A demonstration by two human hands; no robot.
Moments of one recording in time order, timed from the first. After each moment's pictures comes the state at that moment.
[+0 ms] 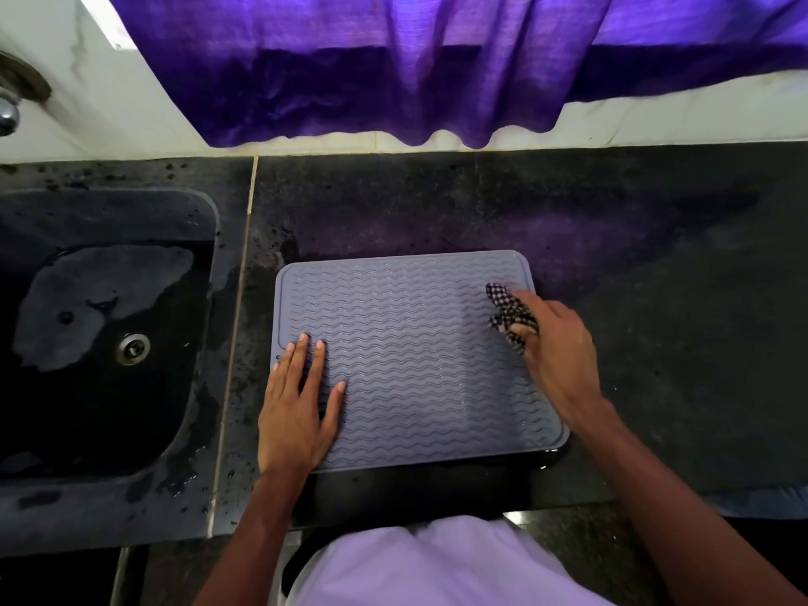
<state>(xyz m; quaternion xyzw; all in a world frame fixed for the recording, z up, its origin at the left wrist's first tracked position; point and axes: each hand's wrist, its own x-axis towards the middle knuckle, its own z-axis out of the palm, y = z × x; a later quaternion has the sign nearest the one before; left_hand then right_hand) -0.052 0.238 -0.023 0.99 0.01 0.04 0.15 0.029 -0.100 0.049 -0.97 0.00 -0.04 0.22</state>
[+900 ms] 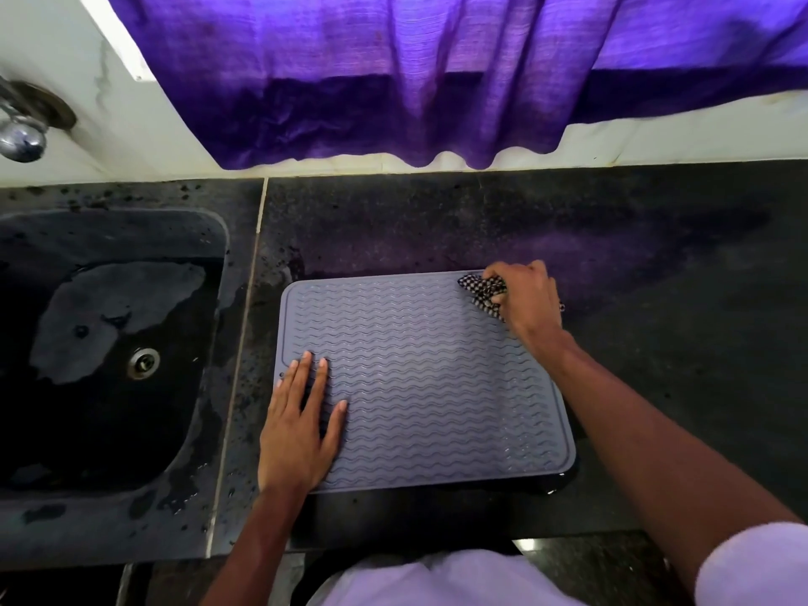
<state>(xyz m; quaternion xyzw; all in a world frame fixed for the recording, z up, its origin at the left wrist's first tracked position) -0.052 0.240 -0.027 0.99 0.00 0.06 0.16 0.130 -0.079 0.044 -0.99 -0.02 0.01 0.16</state>
